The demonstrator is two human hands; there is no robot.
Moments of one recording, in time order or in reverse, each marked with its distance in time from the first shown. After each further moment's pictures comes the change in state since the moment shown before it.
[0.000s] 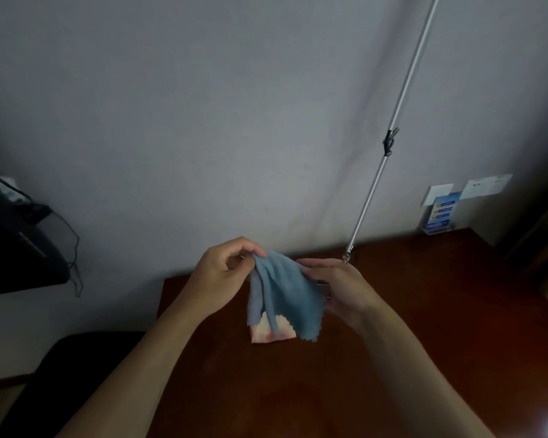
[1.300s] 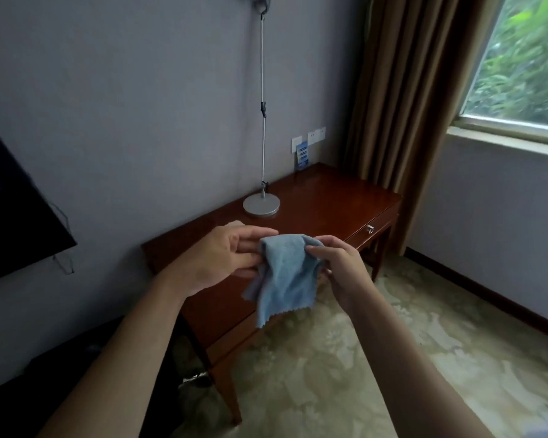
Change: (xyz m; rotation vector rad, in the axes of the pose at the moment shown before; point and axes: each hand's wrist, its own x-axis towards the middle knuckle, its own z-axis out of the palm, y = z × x) left_hand -0.423 0.097 -0.180 -0.249 -0.811 0.048; right_hand -0.459 0.213 0.264 0.145 0.697 -0.354
